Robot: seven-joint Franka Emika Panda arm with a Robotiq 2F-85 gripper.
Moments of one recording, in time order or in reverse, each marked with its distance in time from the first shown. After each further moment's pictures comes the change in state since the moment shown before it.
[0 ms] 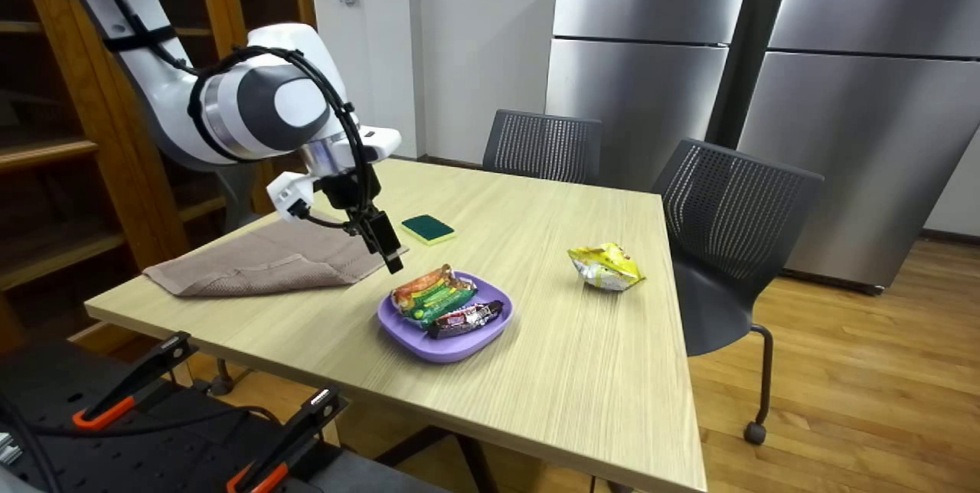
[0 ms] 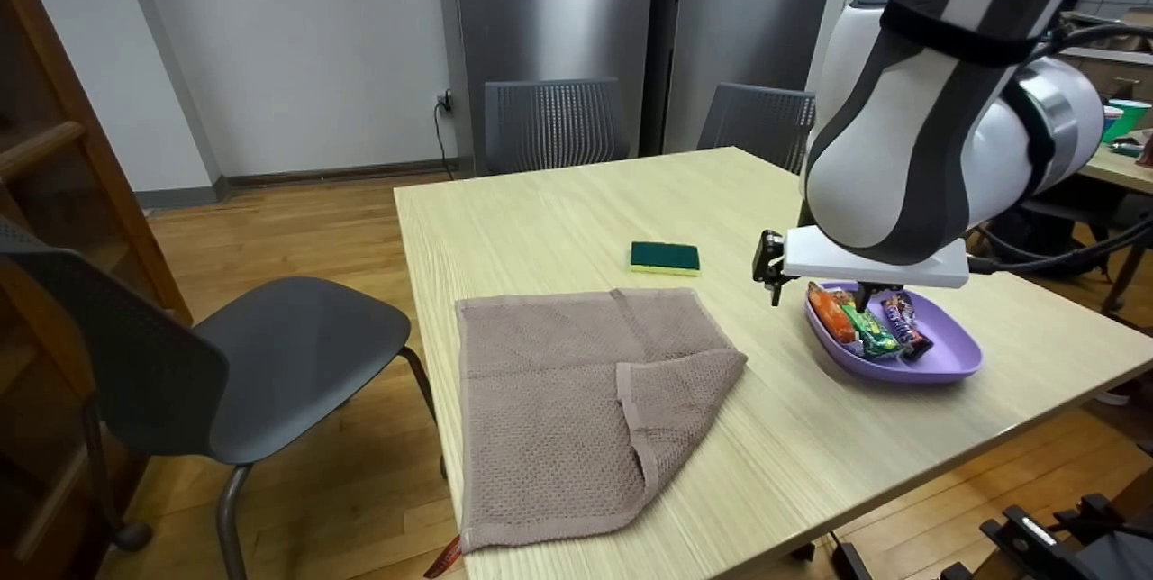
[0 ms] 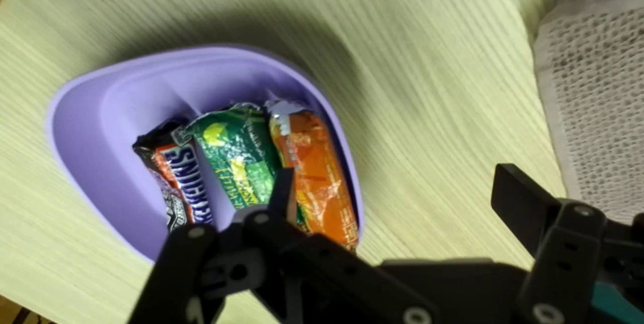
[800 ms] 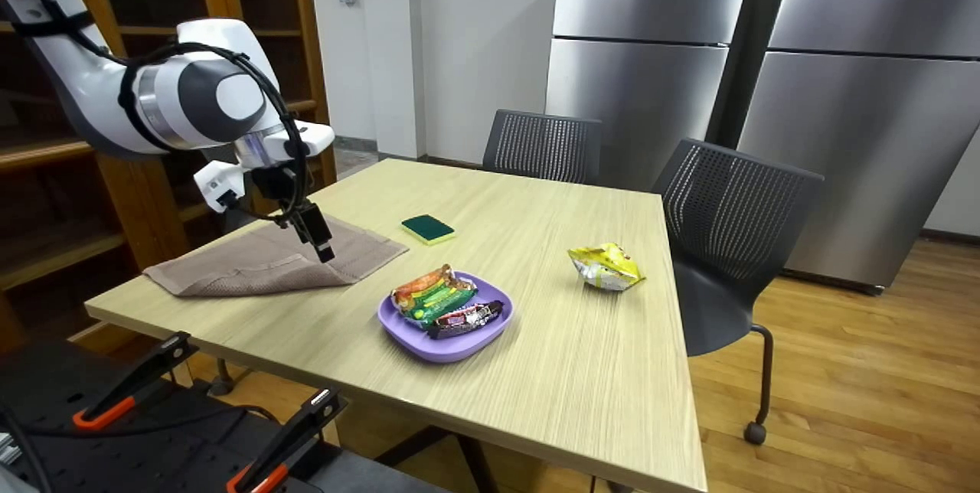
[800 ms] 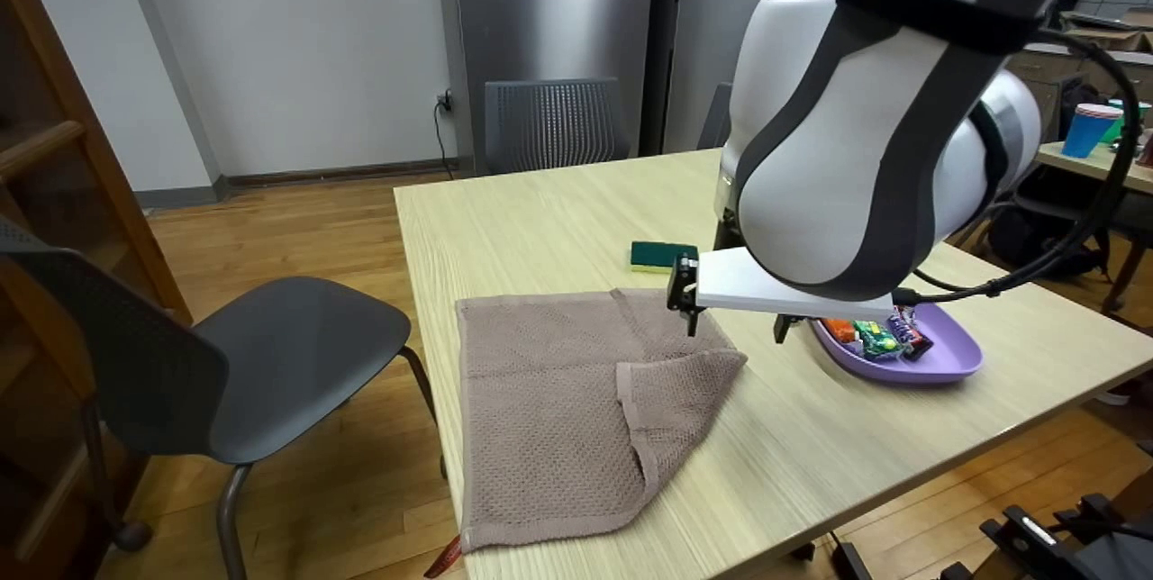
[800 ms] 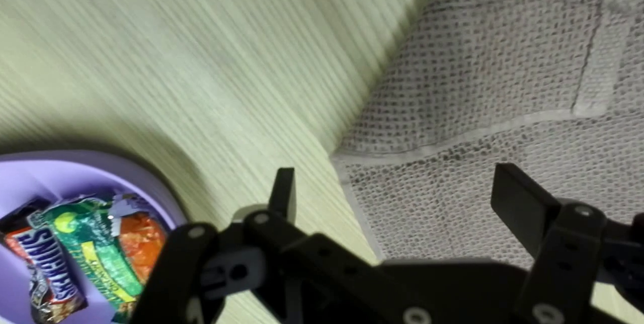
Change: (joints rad) arm 0.091 -0.036 0.121 0.031 0.002 -0.034 0.087
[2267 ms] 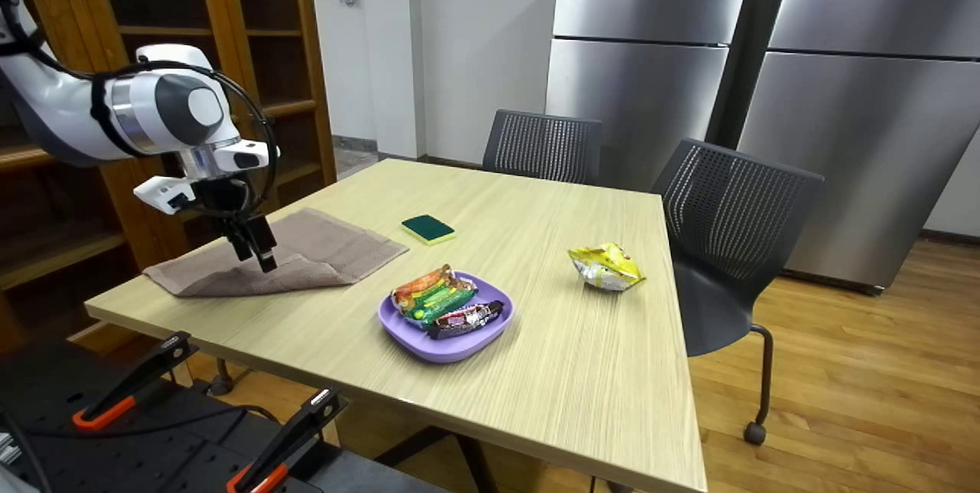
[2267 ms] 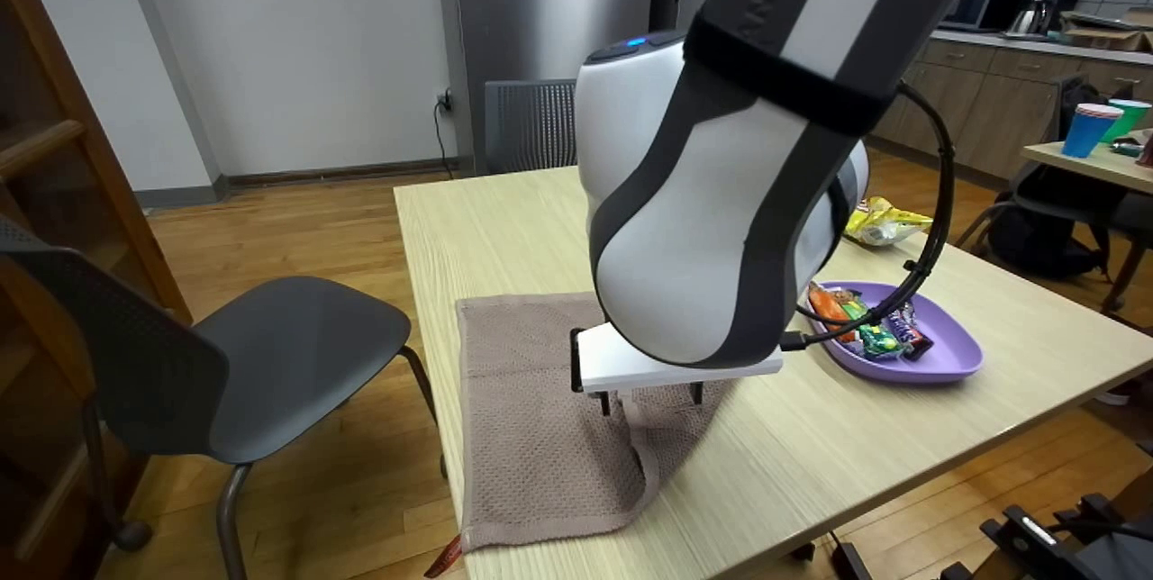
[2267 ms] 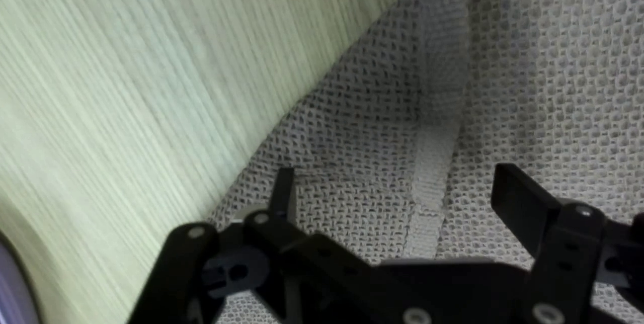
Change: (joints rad) arm -0.009 0.116 0.182 0.216 -0.103 -0.221 0.062
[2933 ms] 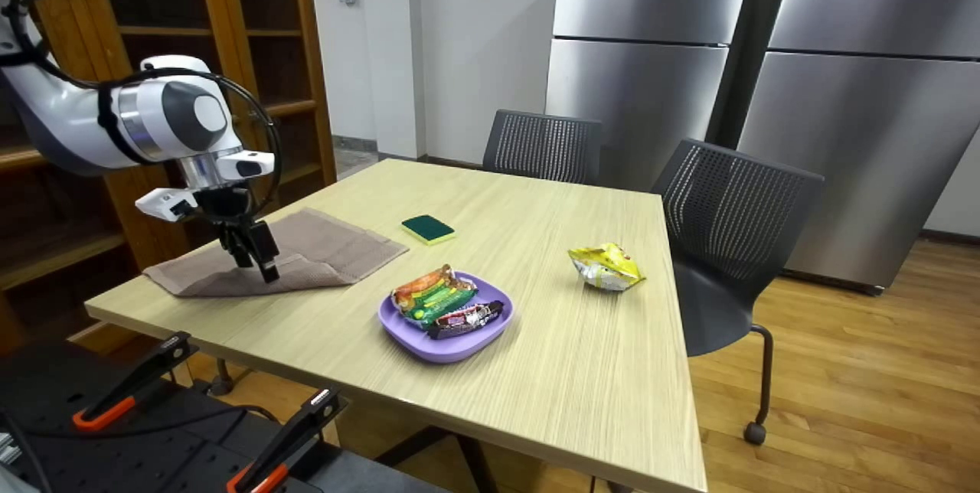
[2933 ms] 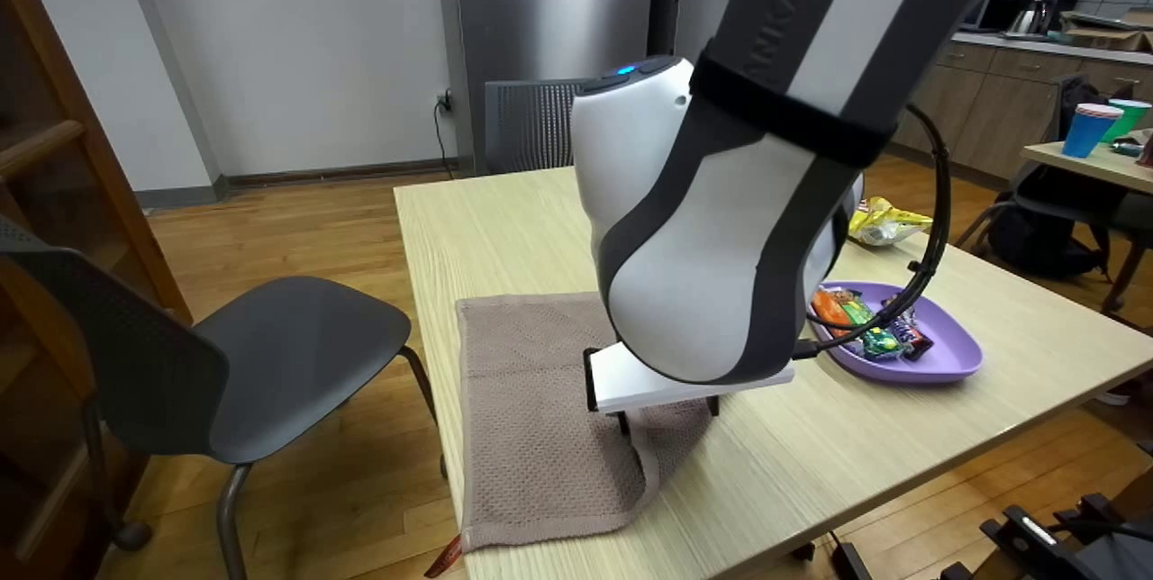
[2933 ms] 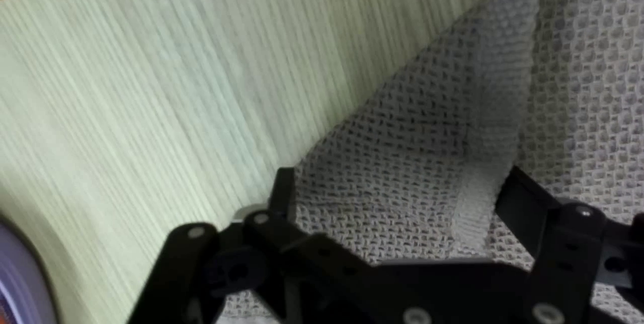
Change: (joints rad) arm -0.013 0.024 0.006 0.008 -0.054 -0.049 0.019
